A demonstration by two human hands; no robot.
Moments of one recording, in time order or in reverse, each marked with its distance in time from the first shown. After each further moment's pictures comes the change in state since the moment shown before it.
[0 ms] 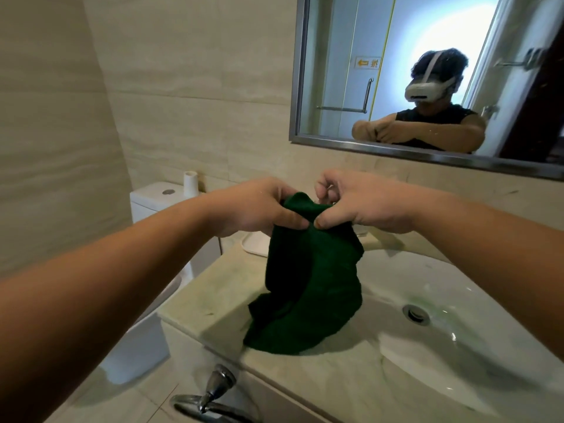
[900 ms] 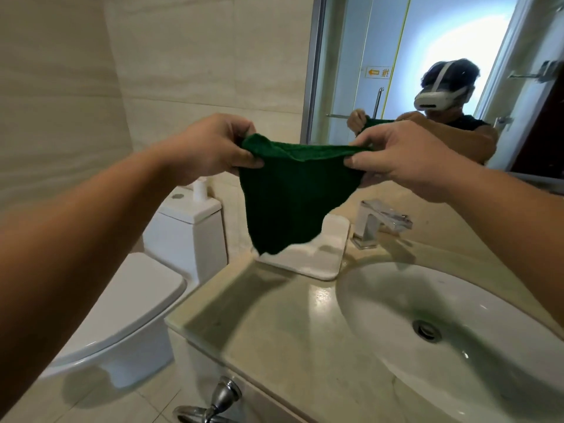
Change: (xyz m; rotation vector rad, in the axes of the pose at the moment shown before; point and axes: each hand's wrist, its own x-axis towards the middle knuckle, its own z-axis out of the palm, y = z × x) left_hand -0.014 0.004 -0.099 0.031 0.415 0.130; right_hand 0.013 -0.015 -0.060 0.112 0.289 -0.136
